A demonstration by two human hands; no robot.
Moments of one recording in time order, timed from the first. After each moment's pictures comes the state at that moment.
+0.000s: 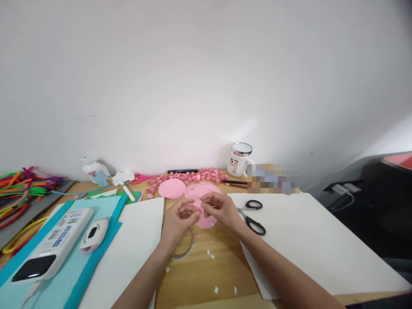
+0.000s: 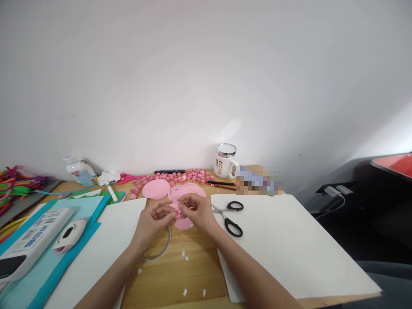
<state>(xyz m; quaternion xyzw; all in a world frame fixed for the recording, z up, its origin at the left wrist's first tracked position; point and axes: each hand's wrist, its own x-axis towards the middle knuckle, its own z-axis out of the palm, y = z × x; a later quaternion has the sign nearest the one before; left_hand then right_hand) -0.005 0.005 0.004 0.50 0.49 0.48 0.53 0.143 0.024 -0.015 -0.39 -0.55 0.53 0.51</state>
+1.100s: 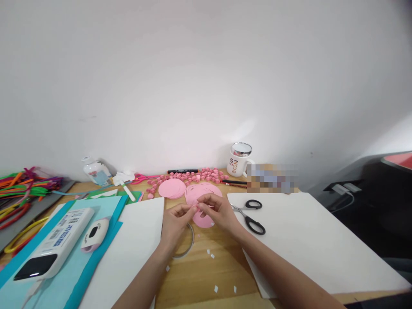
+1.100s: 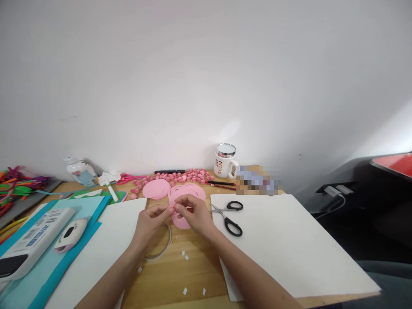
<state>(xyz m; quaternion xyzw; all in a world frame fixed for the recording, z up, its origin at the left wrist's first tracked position) -0.004 0.003 0.004 0.46 0.55 0.50 0.49 0.134 0.020 -0.016 -0.37 -0.57 0.52 0.52</state>
